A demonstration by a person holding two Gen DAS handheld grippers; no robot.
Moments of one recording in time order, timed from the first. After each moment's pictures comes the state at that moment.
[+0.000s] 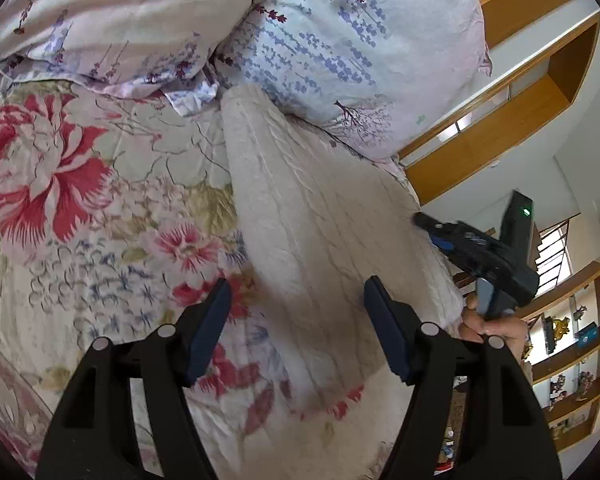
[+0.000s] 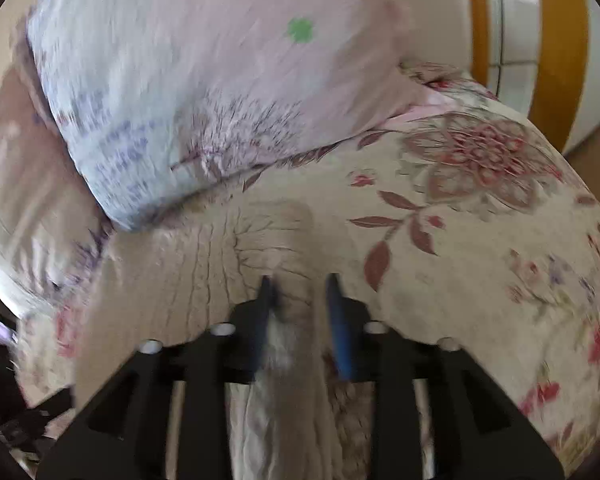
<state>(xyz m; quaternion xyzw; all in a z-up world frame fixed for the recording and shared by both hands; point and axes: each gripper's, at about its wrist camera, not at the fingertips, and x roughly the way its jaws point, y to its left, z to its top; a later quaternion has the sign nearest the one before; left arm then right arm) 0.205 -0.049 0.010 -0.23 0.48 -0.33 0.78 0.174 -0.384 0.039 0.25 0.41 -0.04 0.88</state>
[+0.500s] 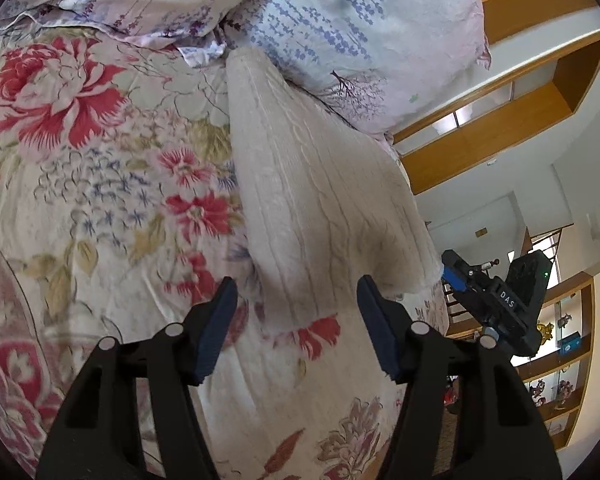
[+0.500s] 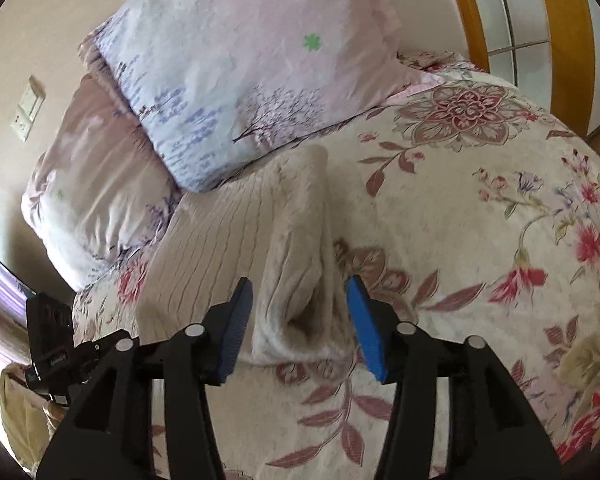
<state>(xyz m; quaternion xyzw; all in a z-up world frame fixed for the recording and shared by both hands) 0.166 -0.043 0.002 -0.25 0.51 -0.33 0.75 0.080 -0.372 0.044 0.27 0.40 0.04 0.87</state>
